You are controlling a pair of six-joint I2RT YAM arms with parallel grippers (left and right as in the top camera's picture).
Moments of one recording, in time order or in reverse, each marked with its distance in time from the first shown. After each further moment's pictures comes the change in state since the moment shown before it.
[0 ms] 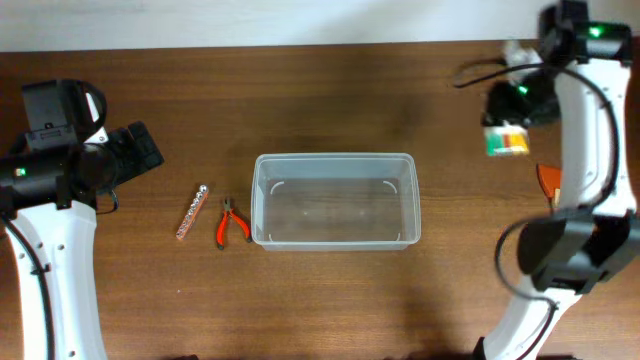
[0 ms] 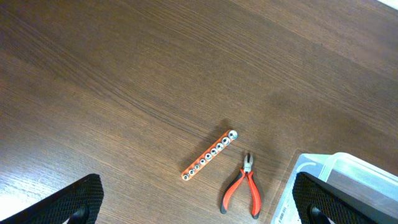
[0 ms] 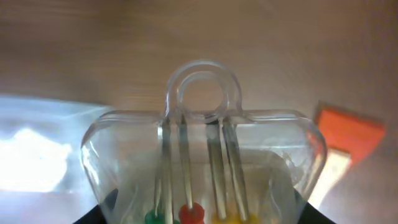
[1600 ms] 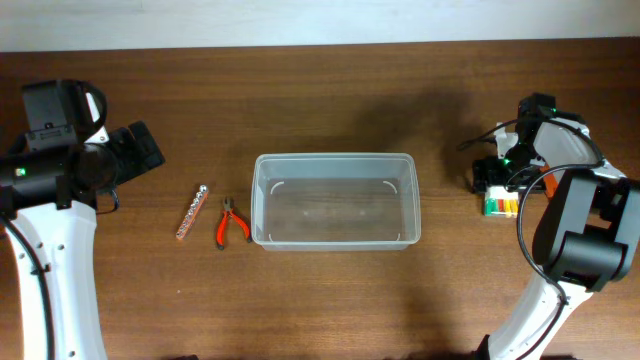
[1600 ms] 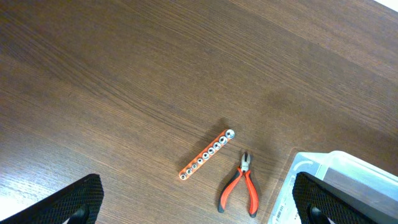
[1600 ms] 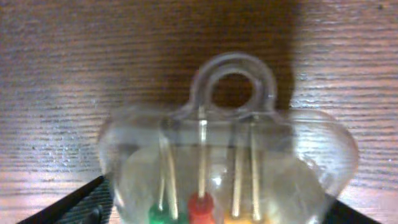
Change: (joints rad) left arm 0.000 0.000 0.000 0.000 0.012 0.000; right arm -0.181 0.069 -0.758 0.593 0.092 -0.016
